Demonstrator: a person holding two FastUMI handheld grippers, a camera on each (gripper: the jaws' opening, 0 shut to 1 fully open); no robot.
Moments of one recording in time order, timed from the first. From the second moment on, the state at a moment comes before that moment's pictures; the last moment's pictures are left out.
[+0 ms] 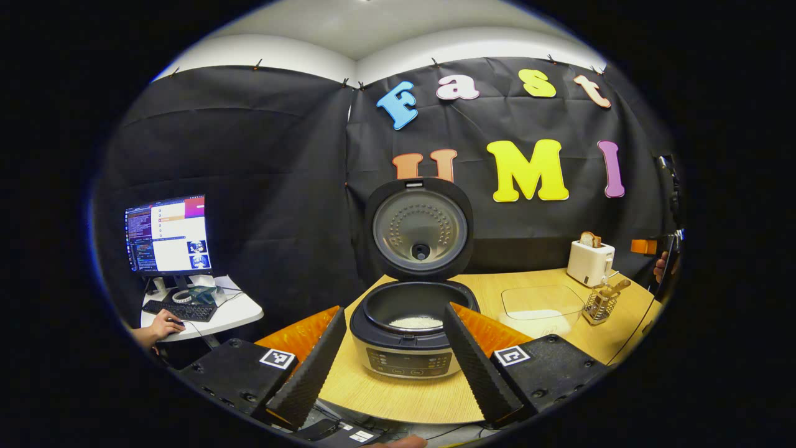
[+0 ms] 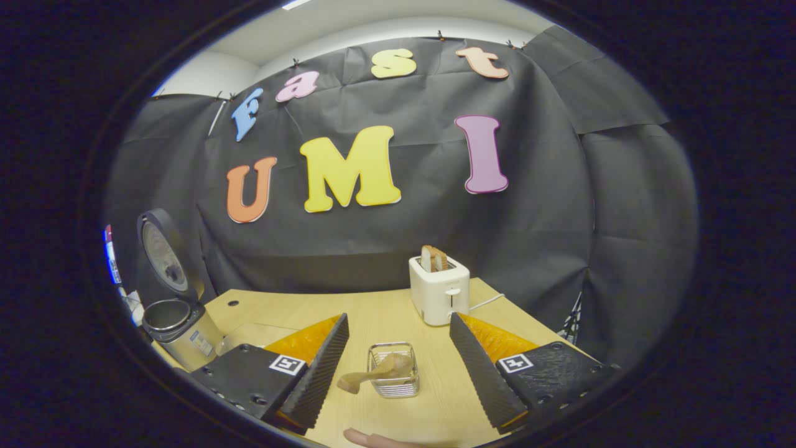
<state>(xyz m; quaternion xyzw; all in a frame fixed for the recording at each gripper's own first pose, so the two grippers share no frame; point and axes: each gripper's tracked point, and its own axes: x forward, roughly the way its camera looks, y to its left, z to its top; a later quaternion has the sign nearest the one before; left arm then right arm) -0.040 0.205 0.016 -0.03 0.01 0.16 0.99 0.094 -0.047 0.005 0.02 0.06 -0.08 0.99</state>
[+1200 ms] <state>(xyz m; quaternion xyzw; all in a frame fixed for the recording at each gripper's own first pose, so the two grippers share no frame) 0.166 0.260 0.240 0.01 -0.15 0.13 0.98 0.041 -0.027 -0.083 0.03 0.11 0.04 0.99</state>
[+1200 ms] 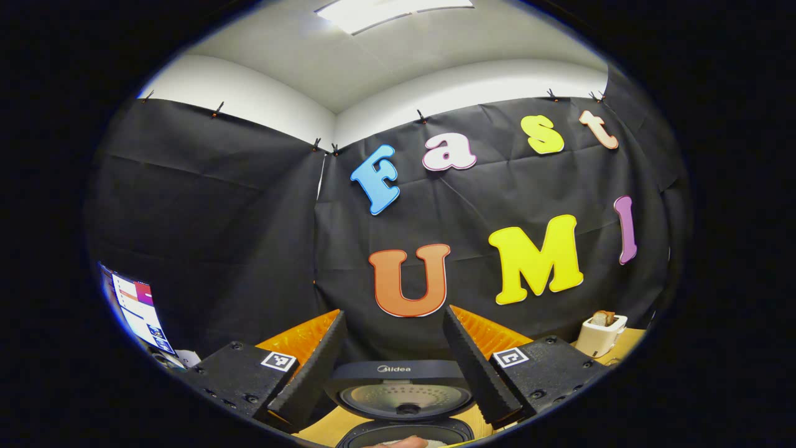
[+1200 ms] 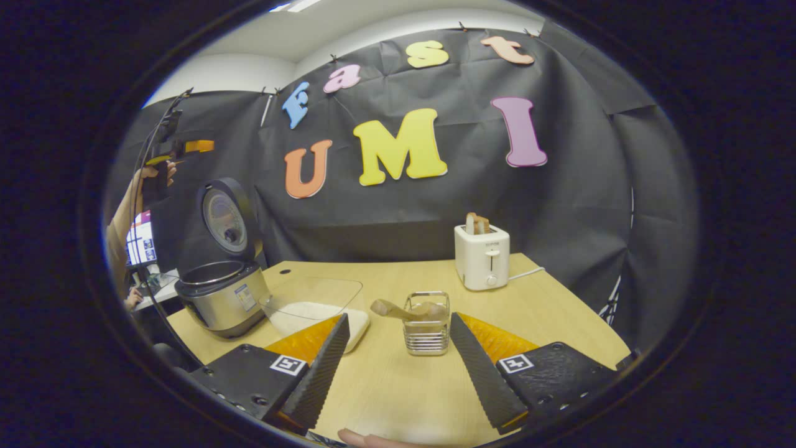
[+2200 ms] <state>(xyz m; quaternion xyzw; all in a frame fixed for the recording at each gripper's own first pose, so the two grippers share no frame) 0.196 0.287 0.156 -0.07 -0.02 0.13 0.99 -0.004 -0.028 -0.027 0.05 0.04 0.05 1.00</state>
